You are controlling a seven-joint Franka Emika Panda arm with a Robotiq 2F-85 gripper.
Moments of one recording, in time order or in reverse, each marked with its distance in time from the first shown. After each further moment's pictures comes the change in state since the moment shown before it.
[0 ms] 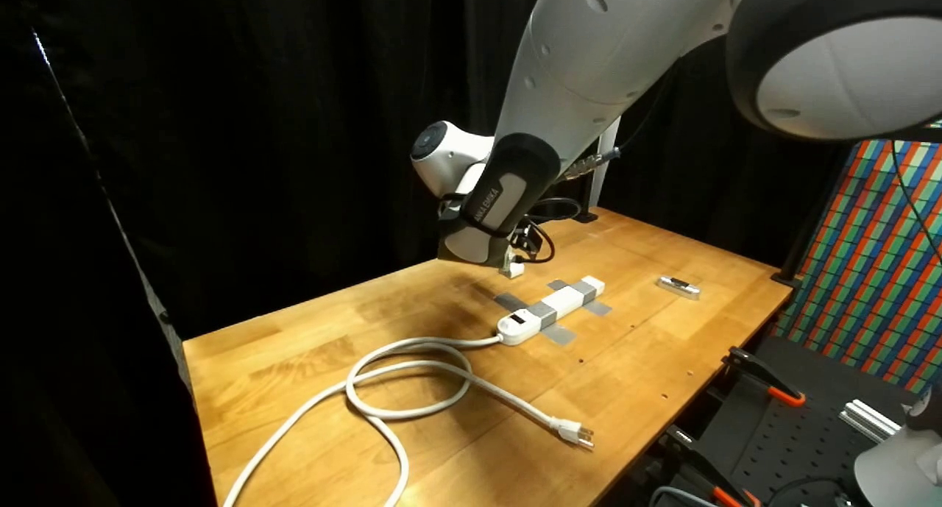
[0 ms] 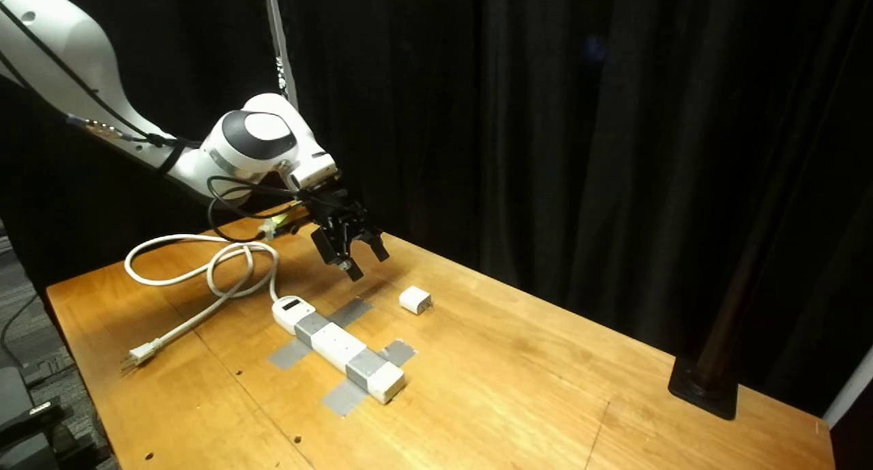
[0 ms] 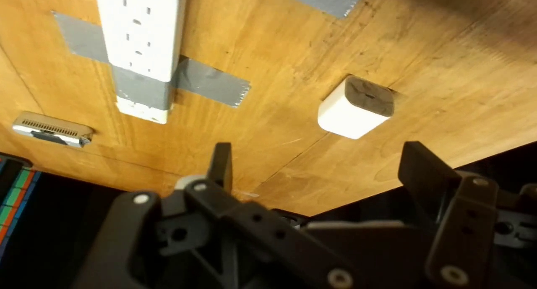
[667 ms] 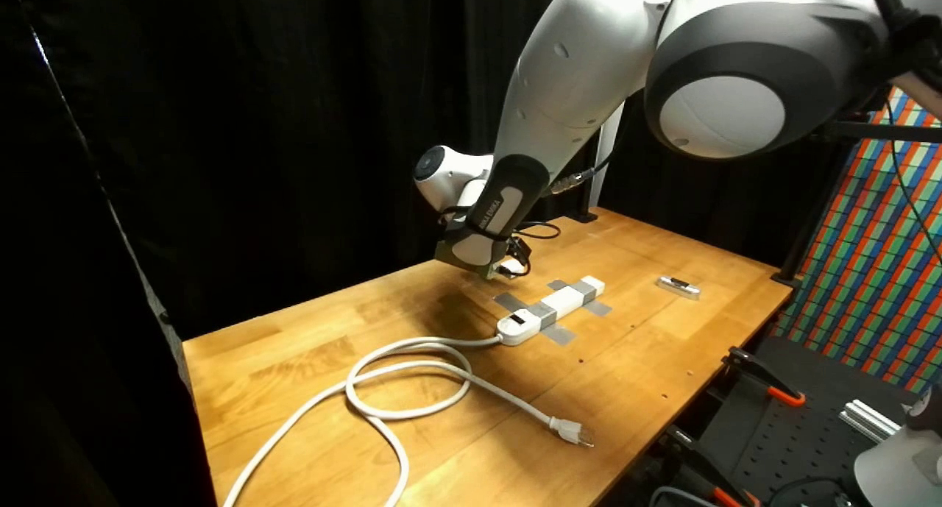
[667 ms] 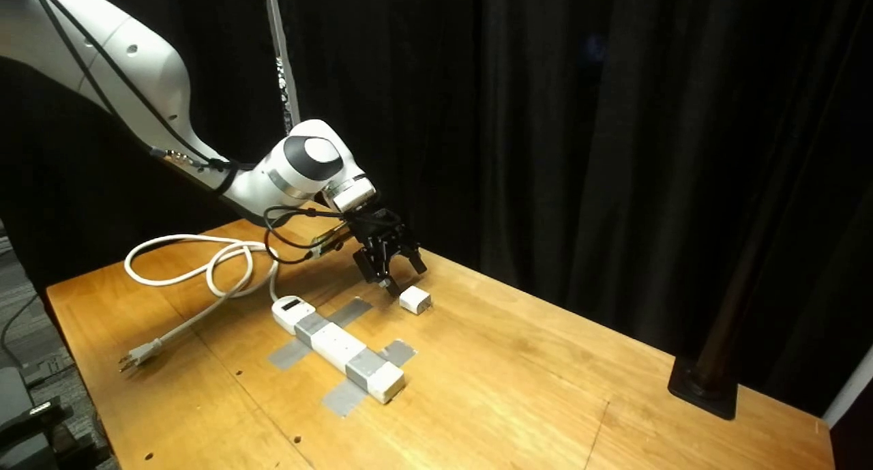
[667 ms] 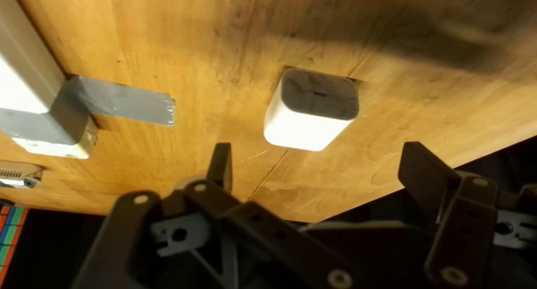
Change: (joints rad) arm -0.299 0.075 0.194 0.239 -0.193 -0.002 0.247
